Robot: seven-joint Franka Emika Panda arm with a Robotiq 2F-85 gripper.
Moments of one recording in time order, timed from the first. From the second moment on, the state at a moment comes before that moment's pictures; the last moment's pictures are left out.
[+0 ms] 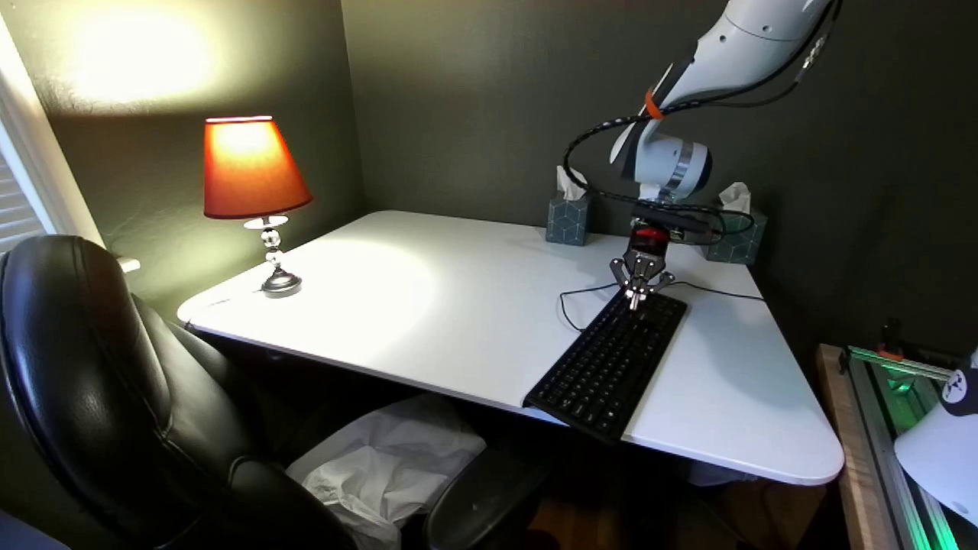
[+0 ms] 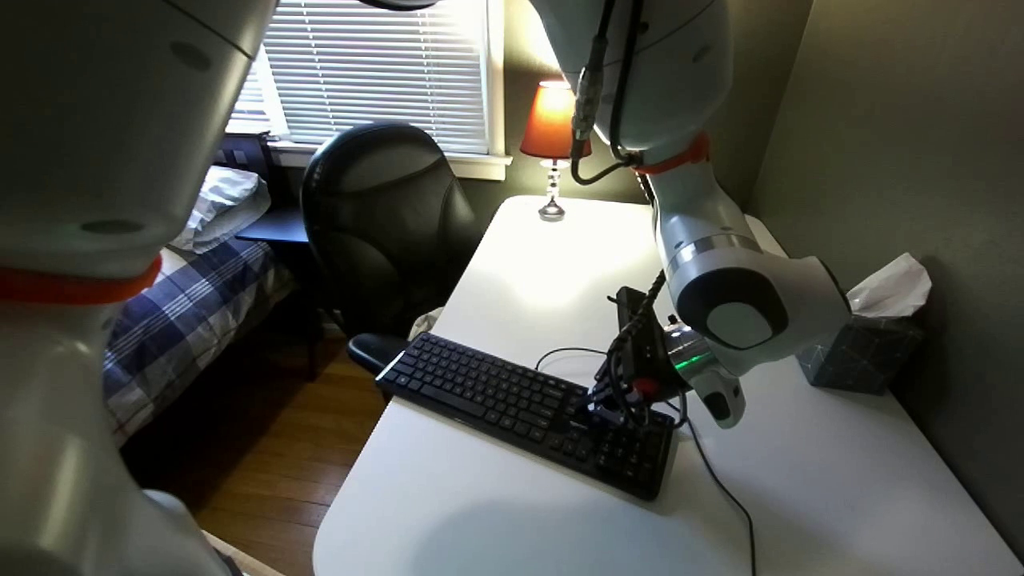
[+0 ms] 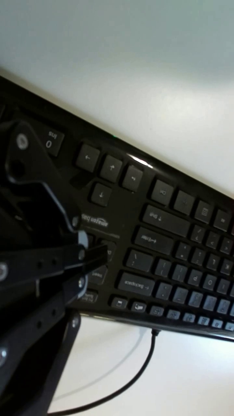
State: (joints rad) arm -0.43 0.61 -0.25 -2.01 0.70 1.93 0.04
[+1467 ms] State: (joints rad) arm -0.41 0.50 -0.25 -2.06 0.69 1.90 0.03
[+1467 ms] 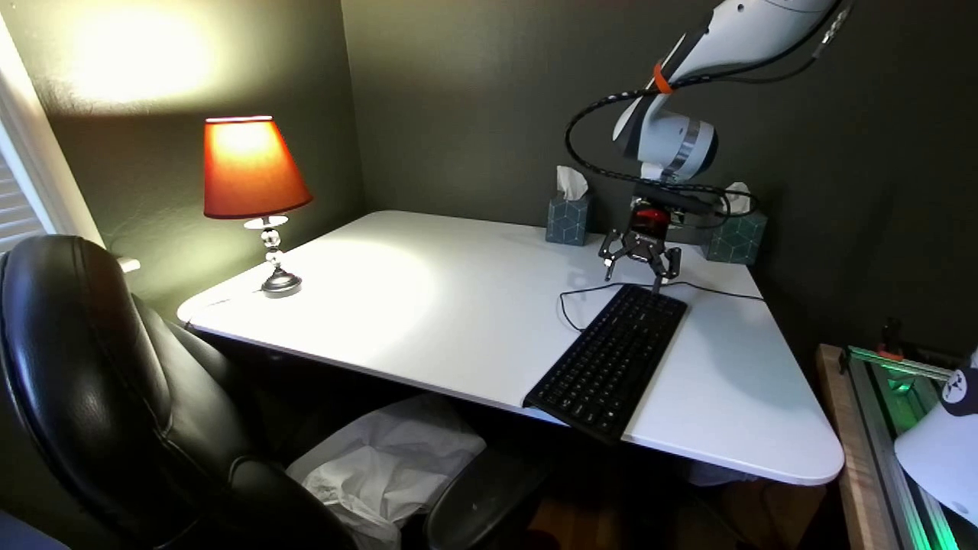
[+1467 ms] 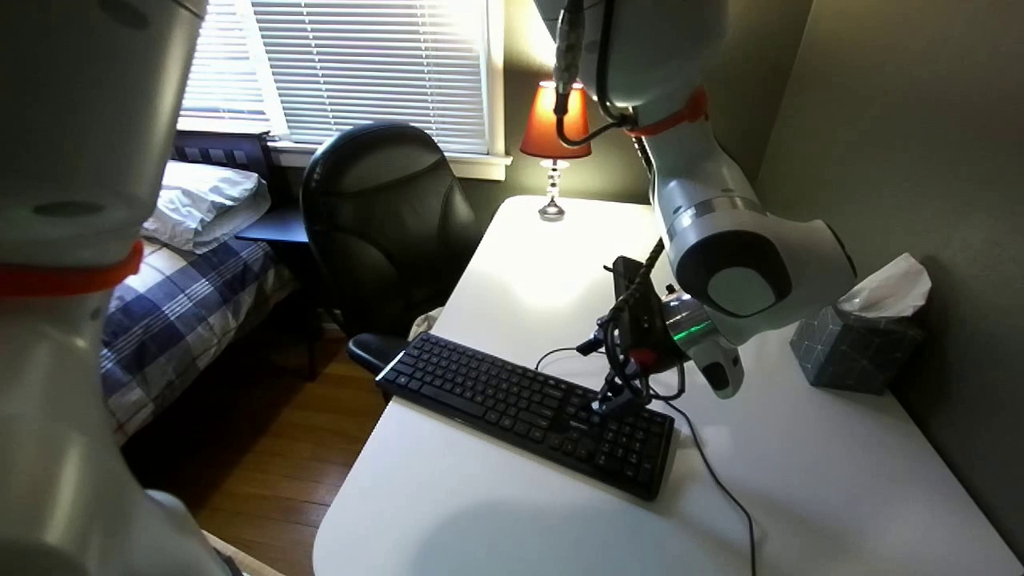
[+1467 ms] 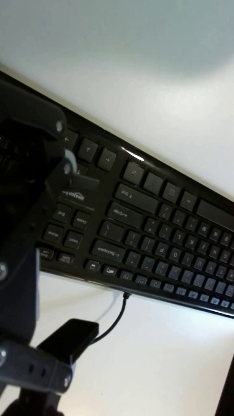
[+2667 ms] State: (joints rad) arm -0.24 0.21 -0.26 -2.33 0.41 2.40 0.29
